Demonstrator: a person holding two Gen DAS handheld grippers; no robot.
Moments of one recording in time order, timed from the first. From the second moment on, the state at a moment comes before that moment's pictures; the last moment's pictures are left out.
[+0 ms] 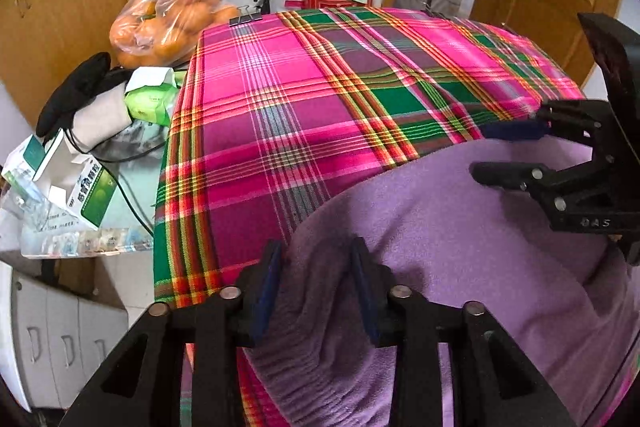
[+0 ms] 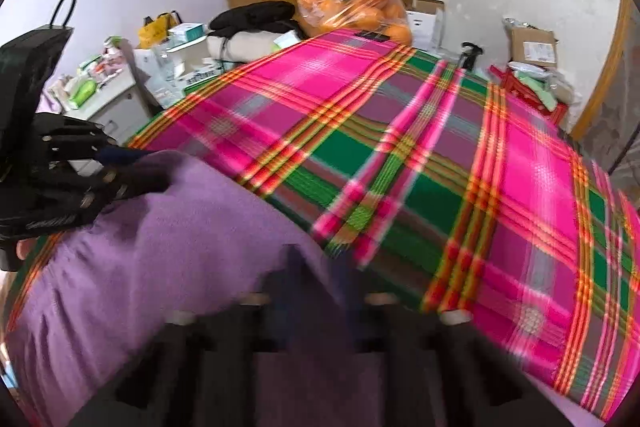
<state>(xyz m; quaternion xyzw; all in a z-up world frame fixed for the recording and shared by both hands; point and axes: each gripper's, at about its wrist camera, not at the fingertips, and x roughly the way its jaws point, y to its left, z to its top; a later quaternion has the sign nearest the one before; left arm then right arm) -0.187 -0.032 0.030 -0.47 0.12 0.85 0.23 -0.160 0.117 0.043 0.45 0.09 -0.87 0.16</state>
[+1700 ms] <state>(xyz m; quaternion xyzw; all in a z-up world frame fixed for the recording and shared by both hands) 0.005 -0.072 0.117 -0.31 0.06 0.92 0.22 0.085 0.061 0.131 0.29 0.11 -0.95 0.06</state>
